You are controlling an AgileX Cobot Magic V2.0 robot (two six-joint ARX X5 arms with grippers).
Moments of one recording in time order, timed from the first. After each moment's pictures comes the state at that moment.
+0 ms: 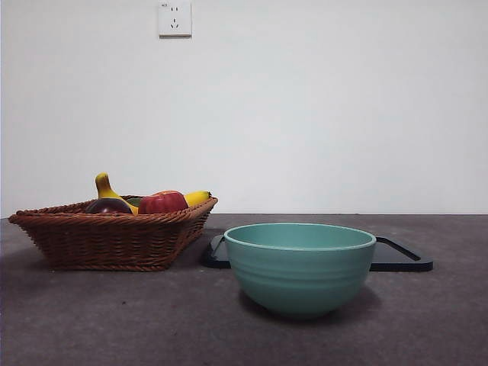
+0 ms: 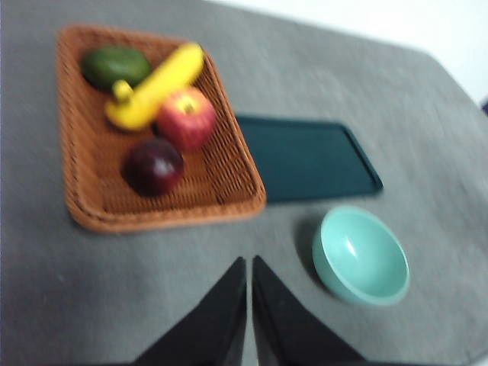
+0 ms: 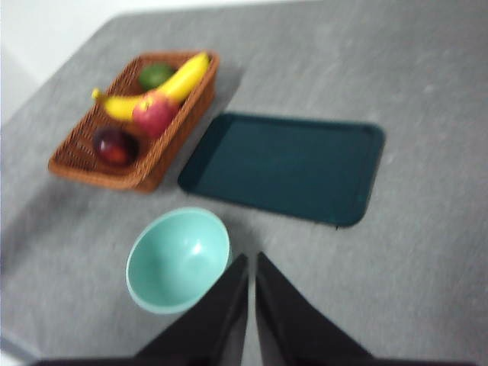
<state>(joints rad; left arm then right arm) 0.00 0.52 0.83 -0.86 0.53 -0.11 0.01 0.53 0.94 -0.97 -0.48 0.08</state>
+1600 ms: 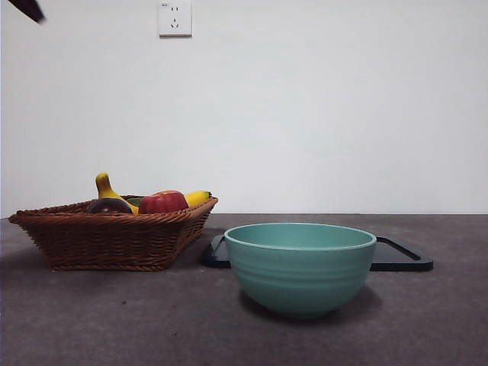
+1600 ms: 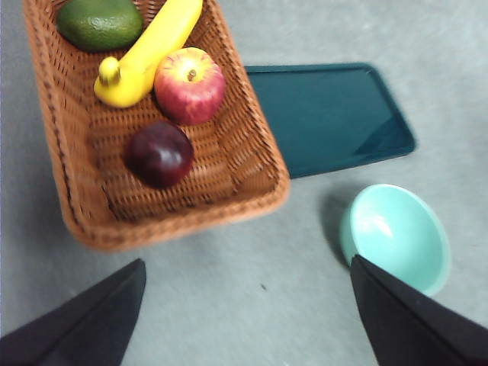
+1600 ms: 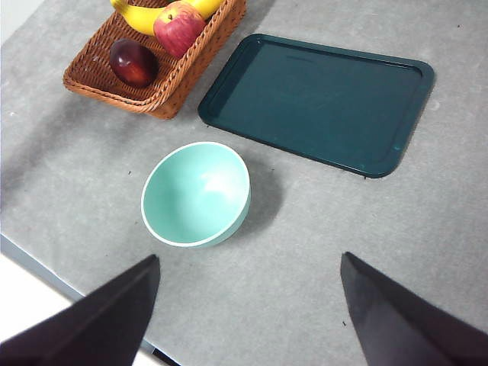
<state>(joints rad) -0.13 0.94 1.02 -0.83 0.40 -0.04 0.09 0.62 0.96 -1.08 -0.49 -0.03</state>
